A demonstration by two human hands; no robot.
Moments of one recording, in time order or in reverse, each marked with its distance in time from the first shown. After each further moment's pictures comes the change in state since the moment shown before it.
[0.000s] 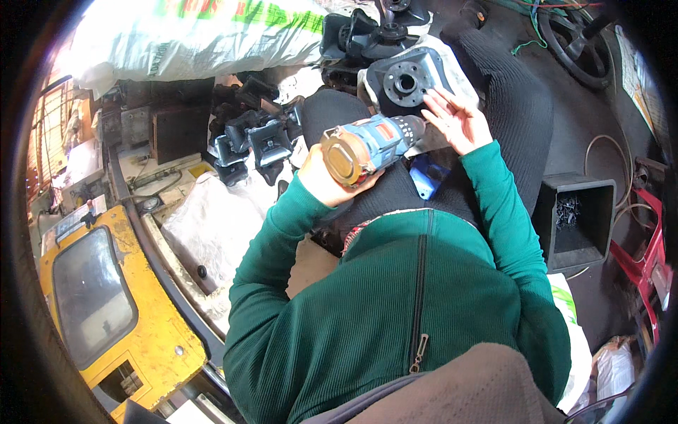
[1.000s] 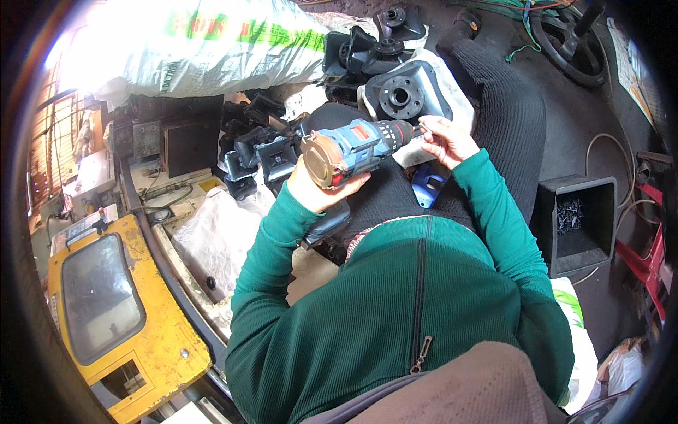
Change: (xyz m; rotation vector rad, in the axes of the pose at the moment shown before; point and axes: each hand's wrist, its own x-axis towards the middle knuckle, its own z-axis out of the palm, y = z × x) left_hand 0.004 0.017 -0.022 -0.027 0.017 -0.057; right_hand -0.016 0.006 -0.003 -0.361 -0.132 0.104
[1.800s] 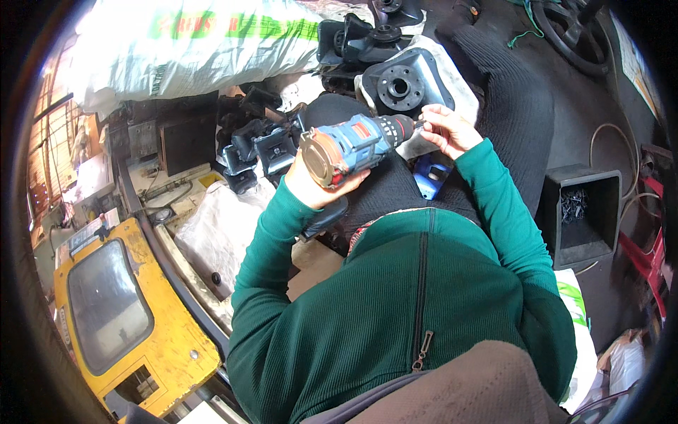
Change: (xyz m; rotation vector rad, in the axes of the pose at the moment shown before) left_hand 0.010 -0.011 0.003 0.079 -0.069 0.076; right_hand 0.004 -0.008 0.007 0.017 0.059 0.045
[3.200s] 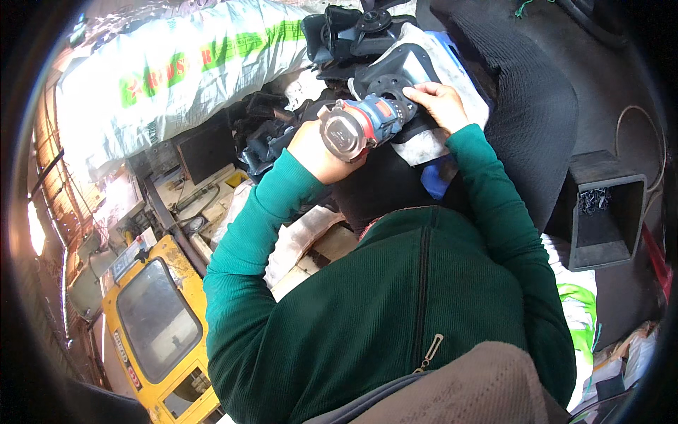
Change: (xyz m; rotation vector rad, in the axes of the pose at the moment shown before) left_hand 0.130 -0.021 0.002 0.419 -0.401 0.091; right_hand 0.083 -0.008 -0.030 -0.592 0.436 -0.164
